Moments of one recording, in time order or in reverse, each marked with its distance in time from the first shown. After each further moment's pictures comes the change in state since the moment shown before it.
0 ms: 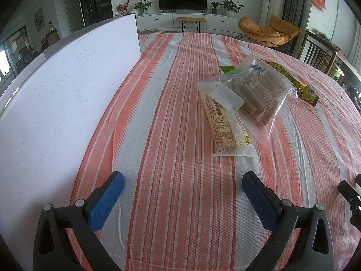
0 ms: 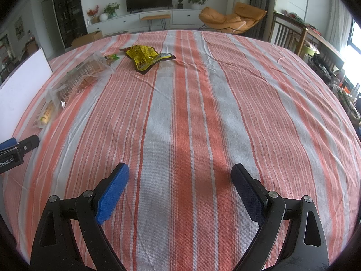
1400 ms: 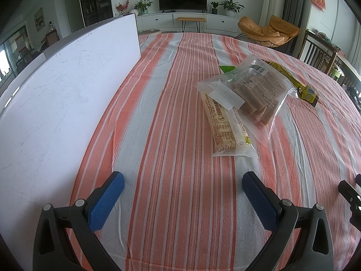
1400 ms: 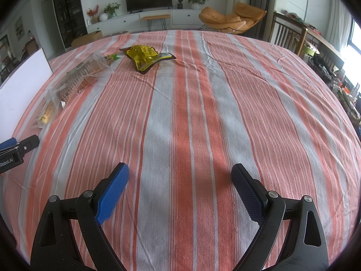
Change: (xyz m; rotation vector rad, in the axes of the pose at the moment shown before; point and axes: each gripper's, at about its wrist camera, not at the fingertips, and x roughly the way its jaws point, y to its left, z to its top) left arm 0.000 -0.002 0.001 0.000 0.000 0.000; right arm 0.000 0.000 0.000 0.000 0.000 0.000
